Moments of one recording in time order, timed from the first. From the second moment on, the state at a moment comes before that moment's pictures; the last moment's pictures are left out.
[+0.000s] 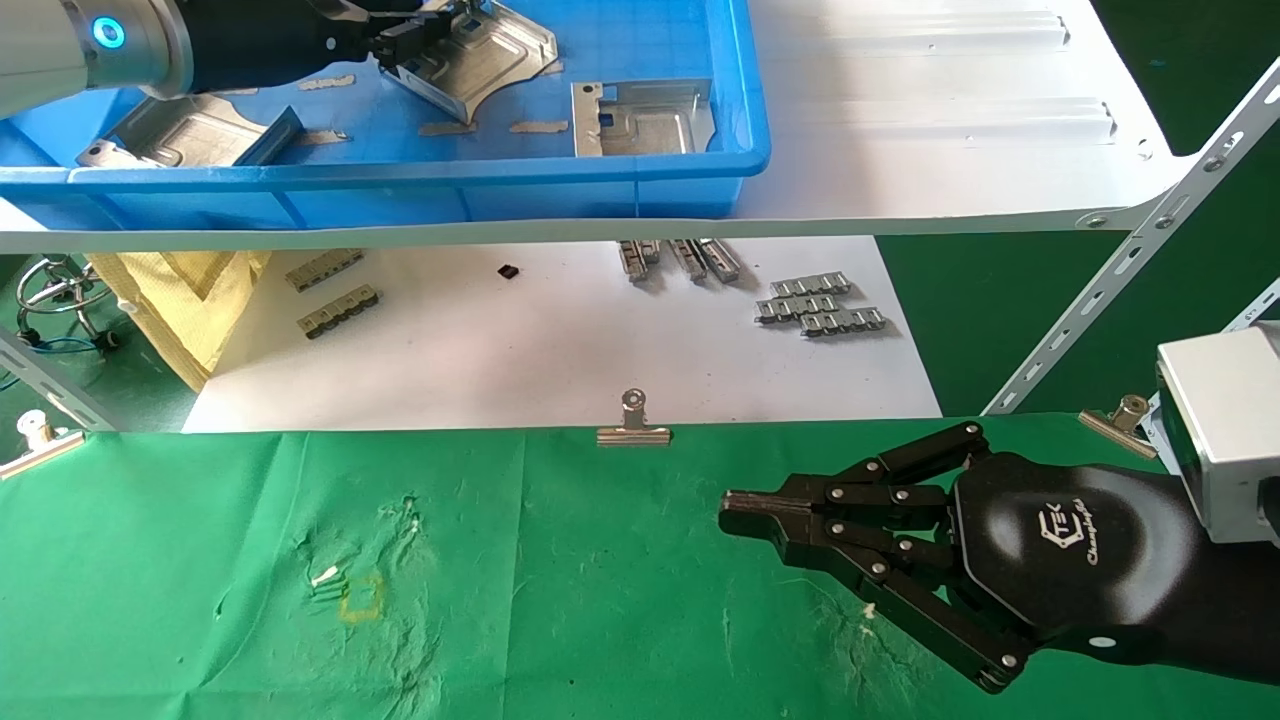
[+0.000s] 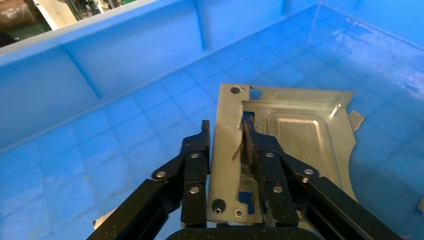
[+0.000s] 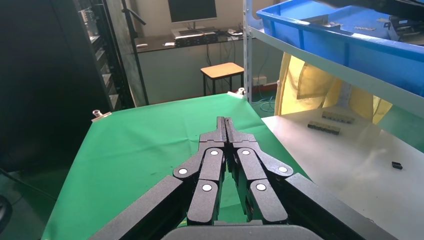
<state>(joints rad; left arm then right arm) -2.09 1.25 0.56 -0.01 1.40 0.86 -0.09 1.09 -0.57 -0.38 1.25 -0.65 -1.45 0.13</state>
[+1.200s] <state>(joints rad) -1.96 0.94 0.50 -0.32 1.15 1.60 0.15 1.09 -0.57 -0.38 1.25 -0.65 -1.45 0.13</state>
